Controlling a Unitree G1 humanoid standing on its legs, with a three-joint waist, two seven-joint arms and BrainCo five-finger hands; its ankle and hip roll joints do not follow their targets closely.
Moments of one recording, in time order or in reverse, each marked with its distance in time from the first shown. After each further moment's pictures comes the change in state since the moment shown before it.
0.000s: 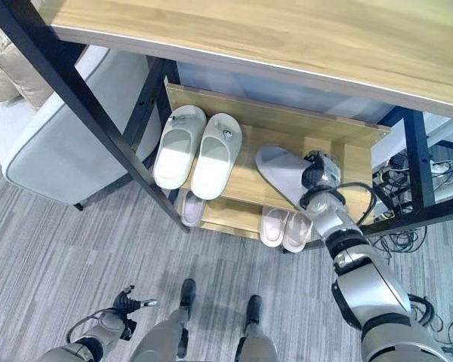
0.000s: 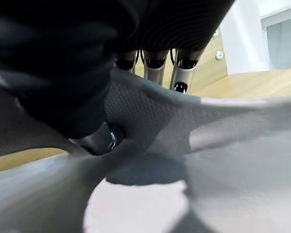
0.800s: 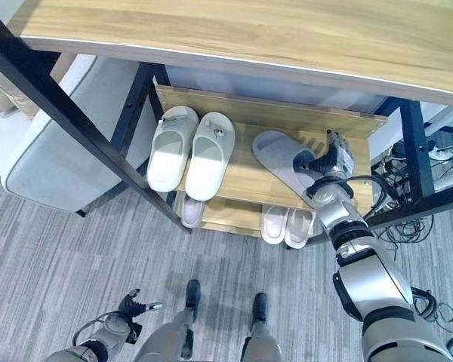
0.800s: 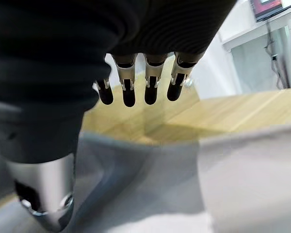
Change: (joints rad) left arm 0.004 -0.028 -0.005 -0.001 -0.005 -0.002 0.002; right arm -0.112 -0.015 0.022 0.097 0.051 0.019 -0.048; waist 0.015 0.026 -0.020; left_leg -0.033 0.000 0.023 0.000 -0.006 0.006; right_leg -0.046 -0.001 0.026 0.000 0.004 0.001
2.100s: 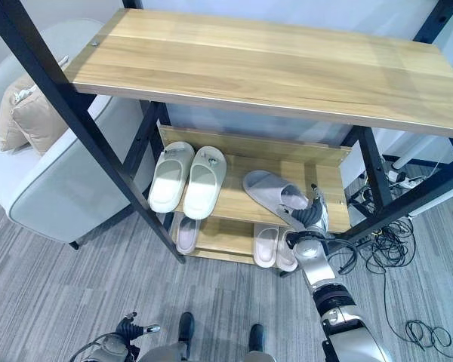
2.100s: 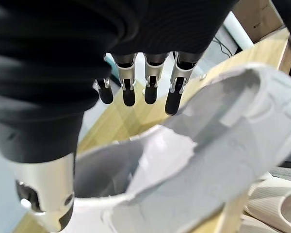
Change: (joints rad) left arm 0.108 -0.021 0.015 -0.019 0.014 0.046 -0.006; right arm 0.481 0.186 -0.244 -0.391 0.105 -0.029 -0.074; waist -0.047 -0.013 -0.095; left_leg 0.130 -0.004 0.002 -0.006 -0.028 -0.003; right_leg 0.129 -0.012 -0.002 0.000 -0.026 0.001
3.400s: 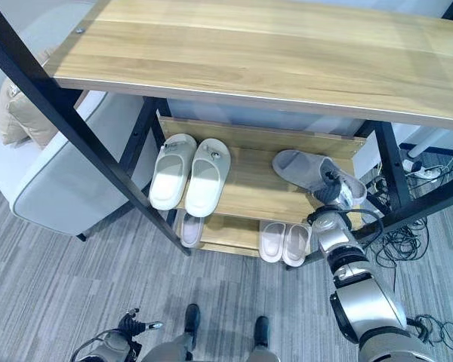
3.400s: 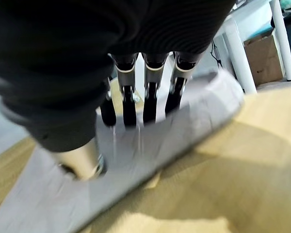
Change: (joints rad) left arm -0.023 0.001 -0.017 0.028 -0.010 -0.026 0.004; right arm -0.323 -0.155 0.140 0.377 -0.037 0.050 0.051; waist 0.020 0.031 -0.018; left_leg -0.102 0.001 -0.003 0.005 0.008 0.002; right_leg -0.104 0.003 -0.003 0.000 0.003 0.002
